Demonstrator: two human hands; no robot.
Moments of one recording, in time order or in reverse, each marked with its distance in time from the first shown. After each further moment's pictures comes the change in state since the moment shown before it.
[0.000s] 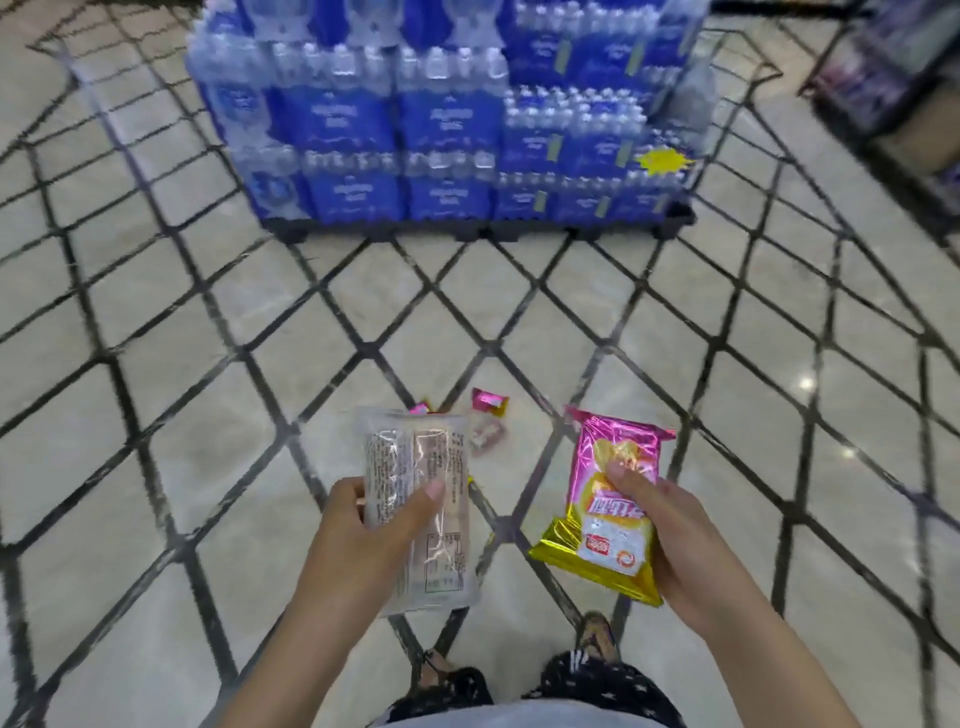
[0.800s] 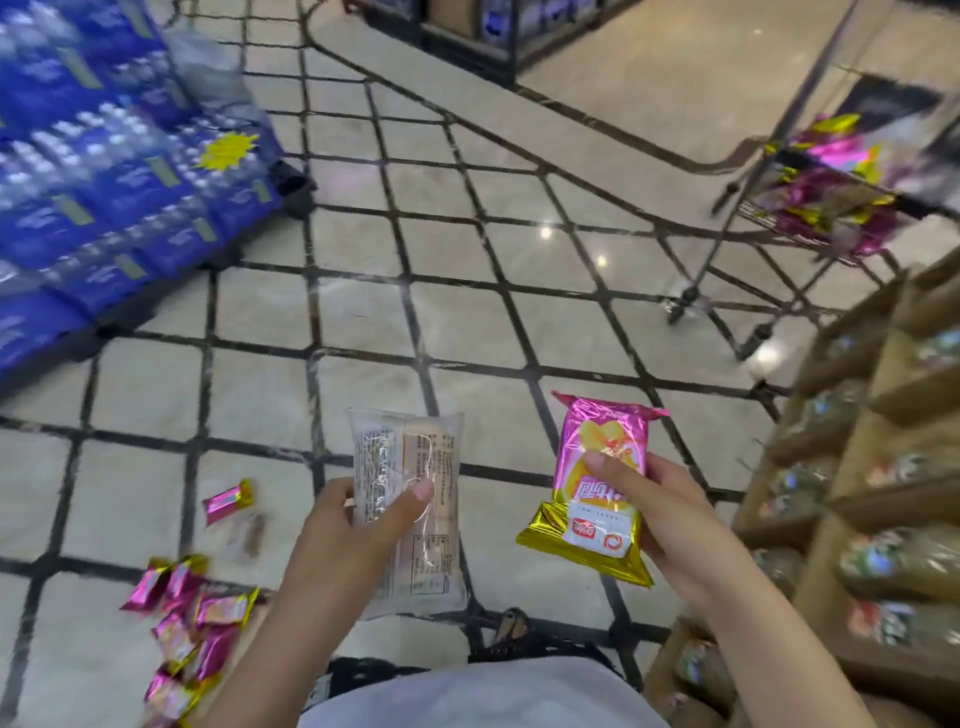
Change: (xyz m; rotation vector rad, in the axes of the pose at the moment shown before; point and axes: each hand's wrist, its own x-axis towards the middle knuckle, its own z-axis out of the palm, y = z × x) left_hand -0.127 0.053 0.451 0.518 -0.595 0.169; right_hand -0.115 0.010 -0.442 0.388 0.568 -0.120
